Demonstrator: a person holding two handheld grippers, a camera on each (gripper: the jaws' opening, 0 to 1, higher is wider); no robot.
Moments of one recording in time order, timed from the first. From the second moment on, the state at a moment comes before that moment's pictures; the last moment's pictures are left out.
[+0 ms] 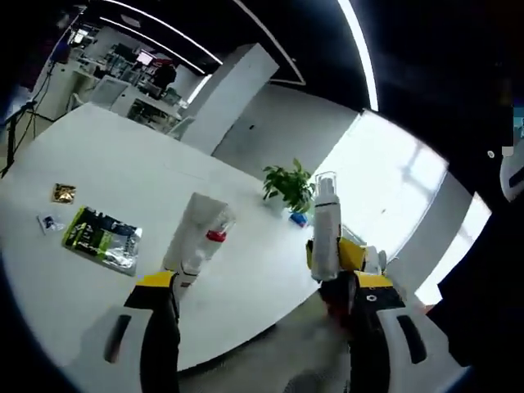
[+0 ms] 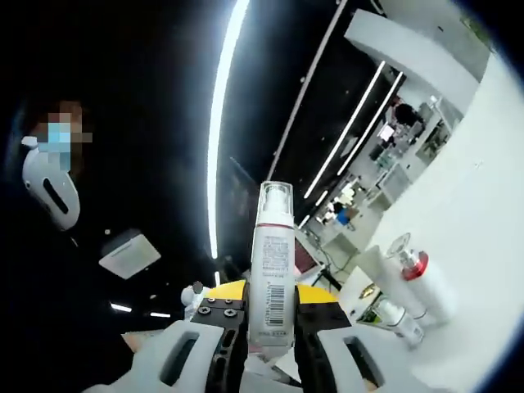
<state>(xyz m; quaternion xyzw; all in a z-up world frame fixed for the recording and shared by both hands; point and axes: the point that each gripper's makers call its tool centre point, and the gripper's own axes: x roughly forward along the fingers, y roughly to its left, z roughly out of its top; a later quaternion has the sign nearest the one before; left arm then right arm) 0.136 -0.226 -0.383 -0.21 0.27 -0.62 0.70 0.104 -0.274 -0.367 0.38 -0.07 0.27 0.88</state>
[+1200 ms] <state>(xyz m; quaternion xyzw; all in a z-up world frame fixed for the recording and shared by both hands) 0.086 -0.271 -0.345 -0.15 0.26 -0.72 0.62 0.087 -0.237 -0.358 0.37 -0.06 0.37 0.85</state>
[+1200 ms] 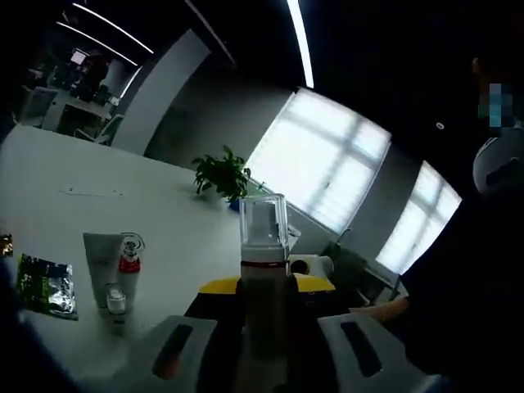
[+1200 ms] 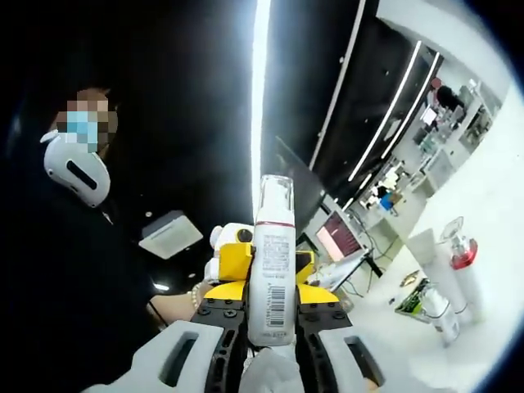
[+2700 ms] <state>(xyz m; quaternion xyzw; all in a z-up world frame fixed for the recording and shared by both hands) 0.084 -0.266 -0.309 0.00 0.17 -0.80 0.58 0.095 -0.239 -0.288 0.16 0.05 0.47 0.87</state>
